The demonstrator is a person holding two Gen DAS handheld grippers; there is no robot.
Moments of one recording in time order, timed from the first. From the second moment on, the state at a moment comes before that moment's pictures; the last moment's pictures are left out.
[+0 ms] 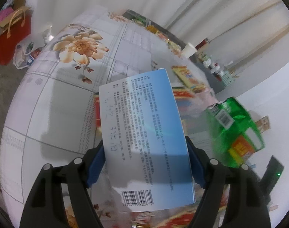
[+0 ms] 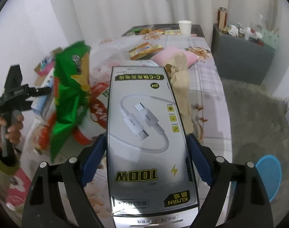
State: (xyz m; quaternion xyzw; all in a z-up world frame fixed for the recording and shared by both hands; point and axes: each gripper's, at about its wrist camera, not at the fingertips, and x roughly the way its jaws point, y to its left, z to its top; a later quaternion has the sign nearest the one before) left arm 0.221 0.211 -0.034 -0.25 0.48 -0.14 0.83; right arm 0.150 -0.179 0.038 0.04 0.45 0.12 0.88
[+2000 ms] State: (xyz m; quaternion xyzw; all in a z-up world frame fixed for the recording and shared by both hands) left arm 0.201 -0.379 -0.041 0.07 0.61 -0.46 0.64; right arm -0.058 -0.550 -0.091 0.62 0.28 -0.15 0.72
